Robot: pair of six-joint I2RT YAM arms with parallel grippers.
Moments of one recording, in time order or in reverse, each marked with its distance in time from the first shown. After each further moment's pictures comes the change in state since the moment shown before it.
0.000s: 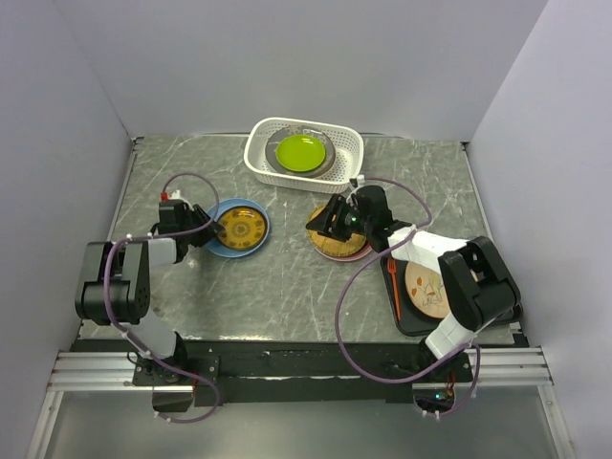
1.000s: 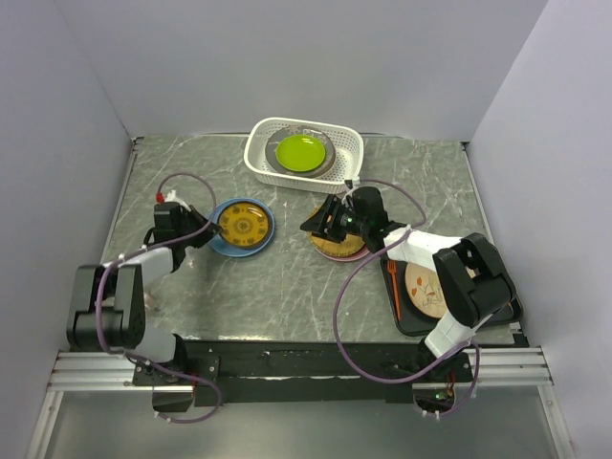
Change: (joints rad) left arm -0.010 -0.166 -0.064 -0.022 0.013 -0.046; right arm 0.023 0.032 0.001 0.058 -0.029 0.047
